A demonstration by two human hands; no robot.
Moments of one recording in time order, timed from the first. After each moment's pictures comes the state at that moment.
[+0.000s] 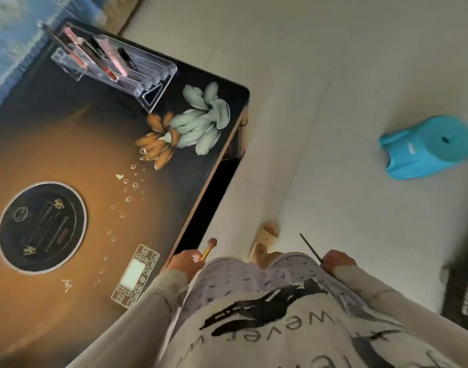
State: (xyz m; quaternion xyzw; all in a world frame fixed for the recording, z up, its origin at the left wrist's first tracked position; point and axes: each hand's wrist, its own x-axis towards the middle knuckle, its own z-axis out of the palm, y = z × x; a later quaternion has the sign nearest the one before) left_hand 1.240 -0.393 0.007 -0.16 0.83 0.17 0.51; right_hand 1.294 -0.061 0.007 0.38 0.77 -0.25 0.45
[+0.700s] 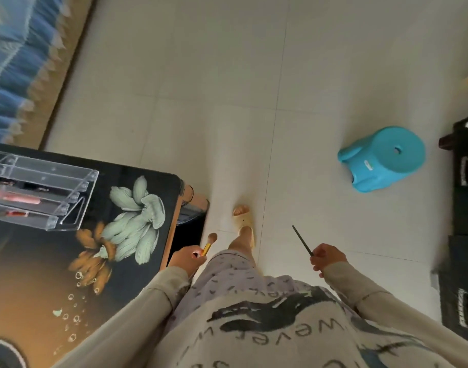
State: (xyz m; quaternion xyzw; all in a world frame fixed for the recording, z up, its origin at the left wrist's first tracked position) left_hand 0.991 -0.192 0.010 -0.06 0.84 0.14 0.52; right_hand 1.123 0.092 0.002 0.50 0.70 -0.40 0.32
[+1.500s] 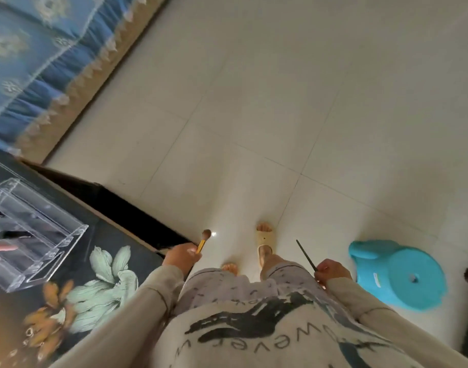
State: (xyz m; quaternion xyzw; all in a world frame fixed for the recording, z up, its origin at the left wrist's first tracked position) left_hand 0.750 -0.066 0.028 -0.21 0.84 0.22 0.46; right_hand 0.810 0.251 0.002 0.36 0.79 -0.25 0.43
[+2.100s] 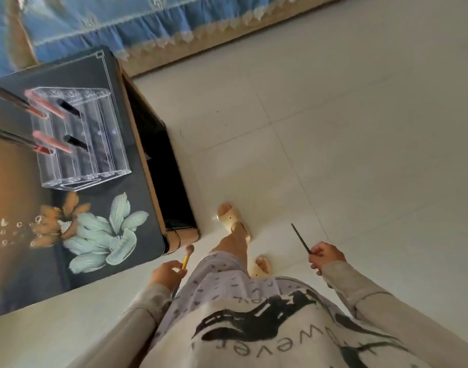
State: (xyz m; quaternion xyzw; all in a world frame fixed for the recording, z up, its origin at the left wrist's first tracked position) left_hand 0.757 -0.083 0.003 -0.55 0.65 0.37 0.35; right_hand 0.536 0.181 -0.005 0.07 0.87 -0.18 0.46
